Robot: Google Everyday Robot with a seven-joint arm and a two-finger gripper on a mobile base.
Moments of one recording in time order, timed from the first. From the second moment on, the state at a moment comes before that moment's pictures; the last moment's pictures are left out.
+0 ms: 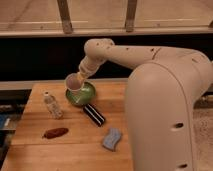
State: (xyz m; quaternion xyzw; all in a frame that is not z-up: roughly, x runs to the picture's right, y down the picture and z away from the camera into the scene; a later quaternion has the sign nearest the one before) arm -0.131 -0.054 0.790 -0.30 -0.11 0.42 0.85
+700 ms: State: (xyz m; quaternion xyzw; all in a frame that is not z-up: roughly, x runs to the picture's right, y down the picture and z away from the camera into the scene) arm -0.116 -0.056 0.819 -0.30 -0.08 0.43 0.85
